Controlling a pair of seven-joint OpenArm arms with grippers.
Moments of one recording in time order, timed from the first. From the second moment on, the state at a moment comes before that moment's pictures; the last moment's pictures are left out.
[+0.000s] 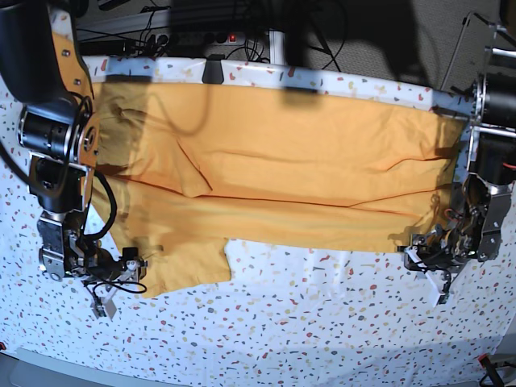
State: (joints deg) left arm -38.2 -21.0 15.9 35.7 -23.6 -18.4 28.5; right arm 44.9 18.2 8.5 26.7 -1.0 29.4 -30.9
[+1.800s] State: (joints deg) left arm -37.7 -20.3 15.9 27.9 -28.6 -12.8 21.2; right arm 38.9 18.8 6.8 27.6 -0.1 31.3 -29.4
